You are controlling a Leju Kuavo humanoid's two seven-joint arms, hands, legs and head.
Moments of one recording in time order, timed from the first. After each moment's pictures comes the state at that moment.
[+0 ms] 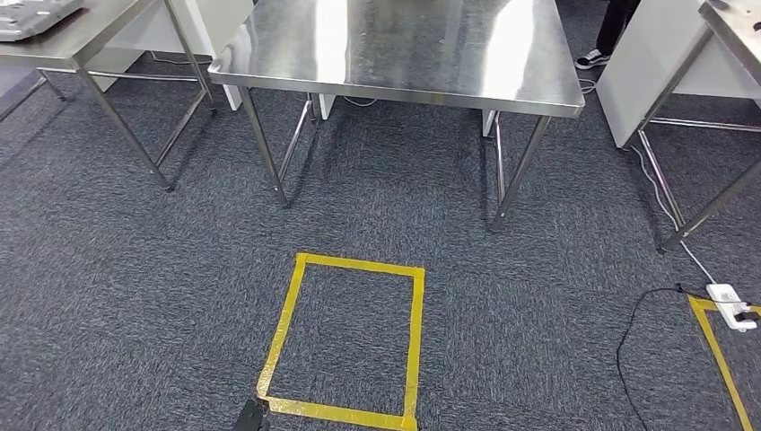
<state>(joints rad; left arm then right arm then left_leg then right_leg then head) -0.18 -0.25 0.64 -0.23 -0.63 0.27 -0.31 -0.11 0.22 -1.18 -0.20 1.57 -0.28 0.02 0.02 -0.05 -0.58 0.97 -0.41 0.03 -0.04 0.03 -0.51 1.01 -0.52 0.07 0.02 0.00</state>
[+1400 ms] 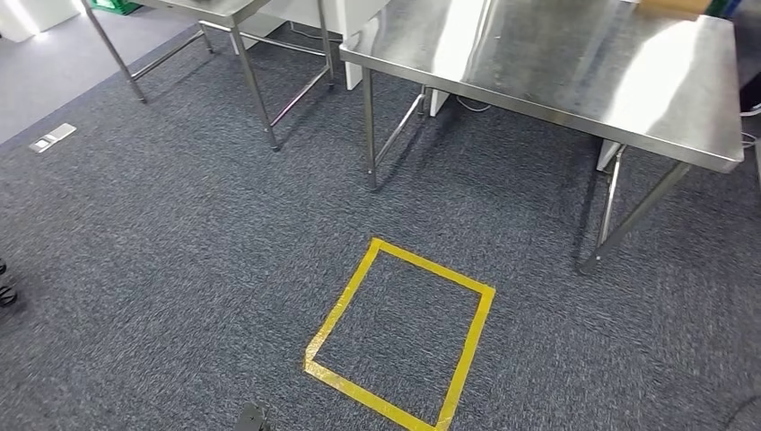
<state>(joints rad) -0.18 -0.25 0.63 -0.23 -0.62 0.28 -0.30 -0.10 0.23 -1.15 -0.20 1.56 -0.27 0.02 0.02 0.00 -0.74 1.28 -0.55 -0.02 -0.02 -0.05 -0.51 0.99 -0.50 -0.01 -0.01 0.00</state>
